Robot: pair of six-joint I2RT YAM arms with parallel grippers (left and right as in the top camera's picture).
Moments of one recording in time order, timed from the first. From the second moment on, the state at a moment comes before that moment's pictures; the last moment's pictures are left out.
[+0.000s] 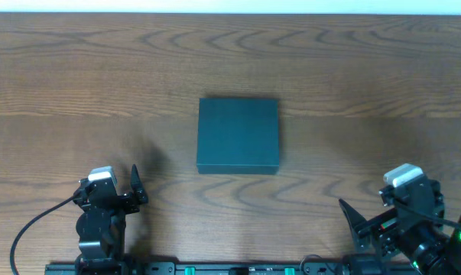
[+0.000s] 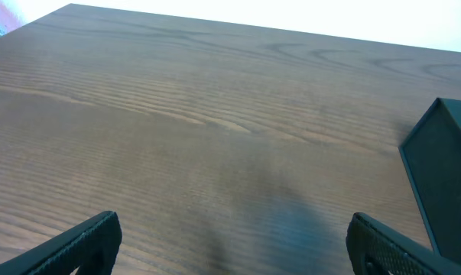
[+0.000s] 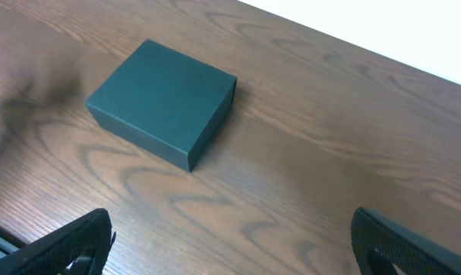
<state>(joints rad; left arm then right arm) 0.03 0.01 0.14 -0.47 -0.10 -0.10 0.06 0.63 1.34 -1.36 -0.26 -0.27</state>
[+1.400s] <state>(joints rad) 0.03 0.01 0.13 -0.46 -0.09 -0.10 0.06 0.02 0.26 -0.77 -0.24 -0.38</state>
